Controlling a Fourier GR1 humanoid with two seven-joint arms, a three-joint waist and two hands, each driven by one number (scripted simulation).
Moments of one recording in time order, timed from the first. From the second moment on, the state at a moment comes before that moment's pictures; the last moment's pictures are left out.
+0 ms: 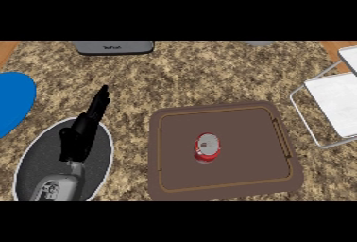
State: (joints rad) left arm -0.15 0.14 -0.06 -1.48 -0.09 0.03 0.05; right arm 0.14 -0.51 -0.31 -2.36 0.50 0.07 0.49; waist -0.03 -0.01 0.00
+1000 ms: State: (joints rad) left arm -0.16 0.09 -0.08 -1.45 -0.12 0.03 0.02; right arm -0.32 -0.89 -0.63 -2.03 0.18 0.22 0.56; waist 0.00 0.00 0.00
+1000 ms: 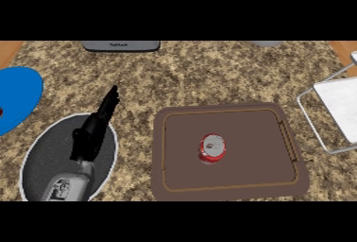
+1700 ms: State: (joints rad) left arm -0.20 0.10 -0.06 -1.40 -0.12 0.01 0.00; right arm -0.47 -0.77 -0.47 -1.73 0.34 0.00 0.30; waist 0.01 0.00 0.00
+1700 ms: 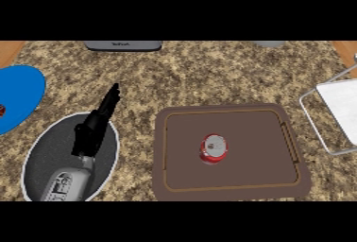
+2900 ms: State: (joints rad) left arm -0.17 0.10 -0.03 -1.45 -0.12 -0.01 0.02; right arm -0.51 -0.82 -0.56 -1.29 0.36 -0.14 0.12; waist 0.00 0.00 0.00
